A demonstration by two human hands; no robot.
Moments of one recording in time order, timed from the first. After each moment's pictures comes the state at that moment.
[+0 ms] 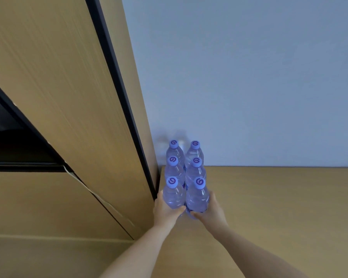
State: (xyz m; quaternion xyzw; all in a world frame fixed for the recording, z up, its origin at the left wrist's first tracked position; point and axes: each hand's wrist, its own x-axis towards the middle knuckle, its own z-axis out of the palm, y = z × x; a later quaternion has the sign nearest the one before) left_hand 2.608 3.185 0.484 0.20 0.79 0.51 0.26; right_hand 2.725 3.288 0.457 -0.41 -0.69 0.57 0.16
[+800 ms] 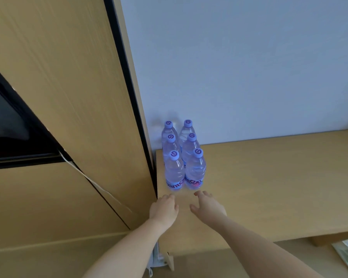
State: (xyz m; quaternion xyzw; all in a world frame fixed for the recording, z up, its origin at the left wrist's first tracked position) left_hand 2.615 3.113 0.464 0.48 0.85 0.04 0.21; right_hand 2.749 3.208 0.458 -0.44 -0.86 0.25 -0.05
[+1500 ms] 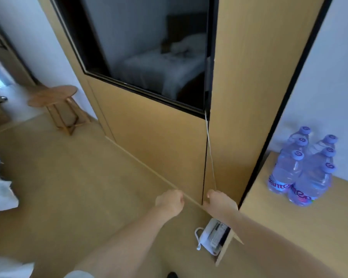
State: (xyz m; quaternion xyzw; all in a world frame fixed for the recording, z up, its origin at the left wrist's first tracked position) left_hand 2.644 2.849 0.513 0.12 0.97 0.09 0.20; right_hand 2.680 3.019 0.499 -0.08 -0.97 0.18 -0.17
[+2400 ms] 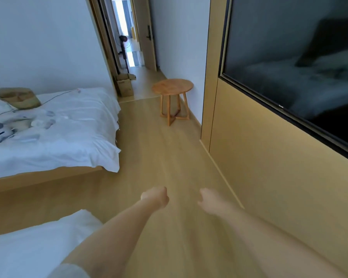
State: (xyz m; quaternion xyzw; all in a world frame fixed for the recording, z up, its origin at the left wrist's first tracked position) left_hand 2.468 2.357 0.535 -0.24 0.94 0.10 0.21; right_hand 2.388 2.527 0.511 0.25 -0.94 0.06 -0.24
